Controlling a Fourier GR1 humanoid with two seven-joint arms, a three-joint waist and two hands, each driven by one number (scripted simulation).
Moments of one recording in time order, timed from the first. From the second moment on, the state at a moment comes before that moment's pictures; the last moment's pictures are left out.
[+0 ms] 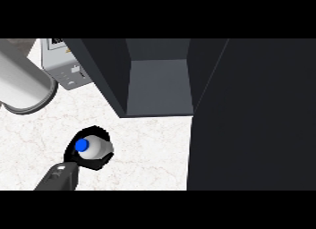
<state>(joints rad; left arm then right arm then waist) -0.42 0.14 0.18 -0.34 -0.01 -0.49 -0.80 1.04 -0.13 0.29 -2.49 -0.06 0.29 -0.28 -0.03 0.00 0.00</state>
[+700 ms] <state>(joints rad) -0.36 0.01 0.21 -0.46 0.16 -0.29 -0.86 1.06 -0.13 0.29 -2.49 -0.05 0.28 -0.28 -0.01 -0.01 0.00</state>
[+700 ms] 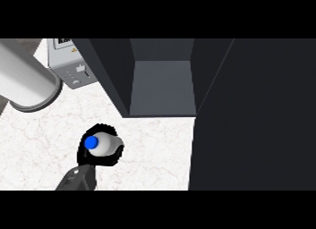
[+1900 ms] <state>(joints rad) -0.59 0.00 -0.36 -0.92 0.49 0.36 -0.45 1.00 -0.13 0.22 -2.48 -0.08 0.29 -0.25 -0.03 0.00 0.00</state>
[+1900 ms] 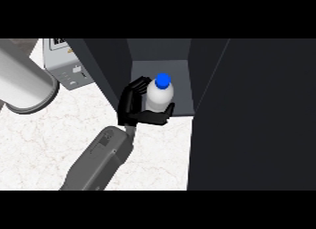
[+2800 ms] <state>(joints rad) -1.00 0.00 -0.35 -0.42 0.49 0.54 -0.40 0.95 -0.13 0.14 -2.46 -0.12 0.34 -0.25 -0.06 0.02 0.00</state>
